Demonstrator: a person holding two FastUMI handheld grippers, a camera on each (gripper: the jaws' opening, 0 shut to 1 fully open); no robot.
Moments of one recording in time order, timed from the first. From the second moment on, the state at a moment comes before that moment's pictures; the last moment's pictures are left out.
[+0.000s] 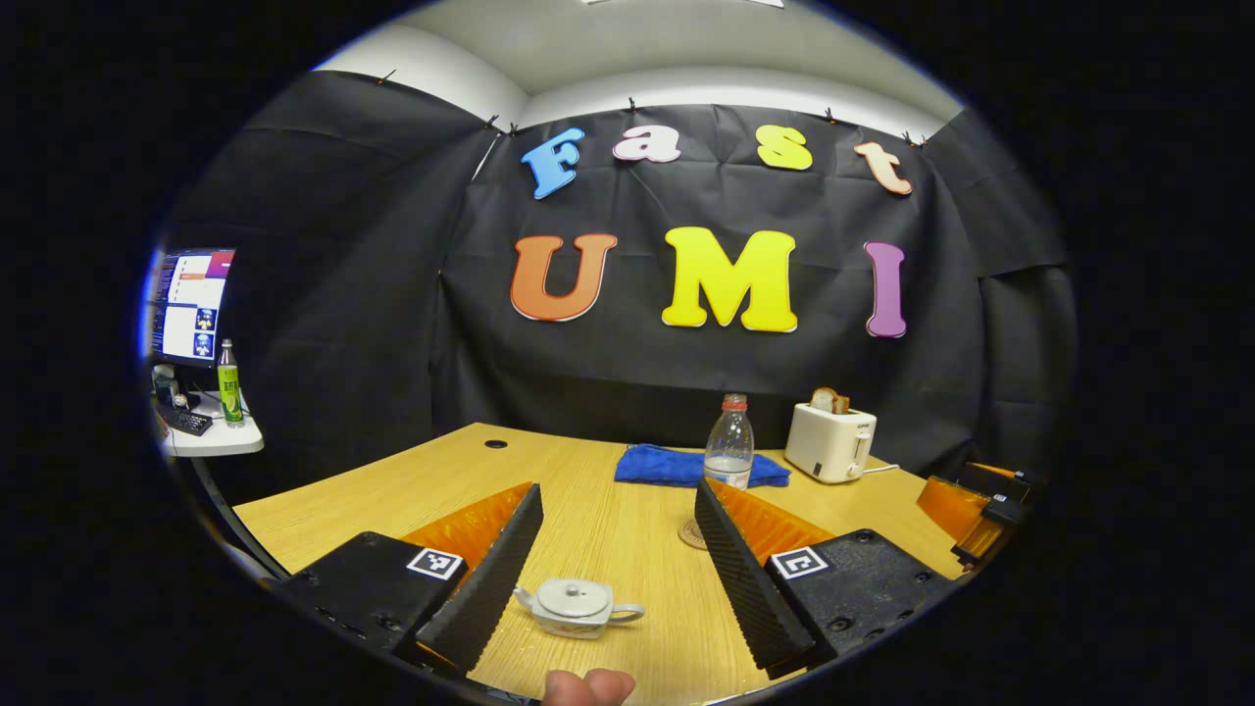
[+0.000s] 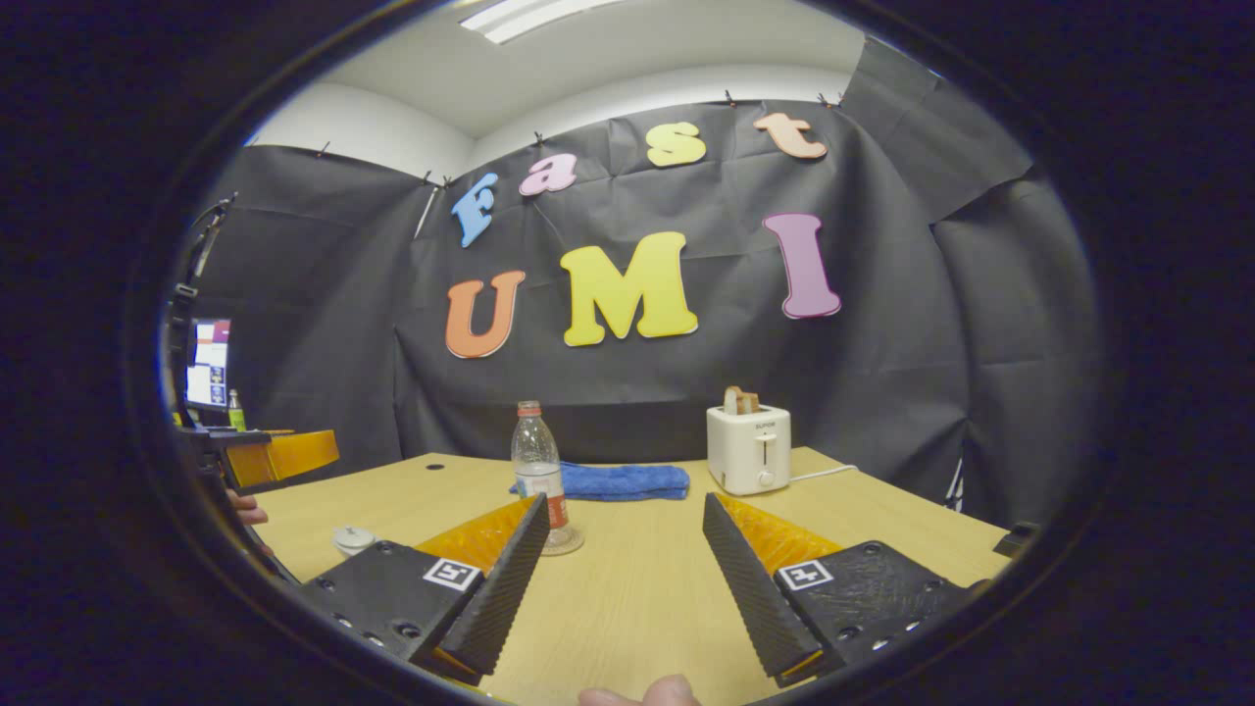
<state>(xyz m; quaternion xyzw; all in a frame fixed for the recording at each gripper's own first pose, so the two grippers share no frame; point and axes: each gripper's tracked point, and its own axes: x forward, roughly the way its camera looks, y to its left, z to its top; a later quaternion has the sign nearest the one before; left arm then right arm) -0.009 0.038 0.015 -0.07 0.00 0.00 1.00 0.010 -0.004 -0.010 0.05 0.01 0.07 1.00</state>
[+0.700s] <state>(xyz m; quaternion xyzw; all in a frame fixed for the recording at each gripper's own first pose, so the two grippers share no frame) -0.047 -0.020 0.038 -0.04 -0.03 -0.03 1.00 -0.039 -0.004 0.035 0.00 -0.04 0.08 1.00</state>
